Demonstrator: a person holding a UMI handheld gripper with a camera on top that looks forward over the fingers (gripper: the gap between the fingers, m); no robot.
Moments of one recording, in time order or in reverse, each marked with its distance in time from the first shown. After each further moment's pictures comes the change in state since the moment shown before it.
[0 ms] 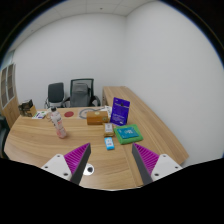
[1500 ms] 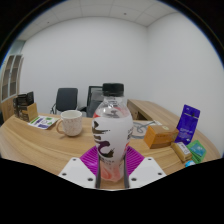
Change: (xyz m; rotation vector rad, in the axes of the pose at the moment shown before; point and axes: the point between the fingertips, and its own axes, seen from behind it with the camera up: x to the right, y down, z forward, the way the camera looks) arm -0.329 -0.021 0.302 0.218 -0.039 -0.068
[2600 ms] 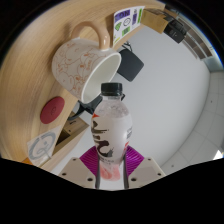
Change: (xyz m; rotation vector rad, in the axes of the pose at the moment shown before) arm -0.045 -0.186 0.167 0.149 0.374 -2.073
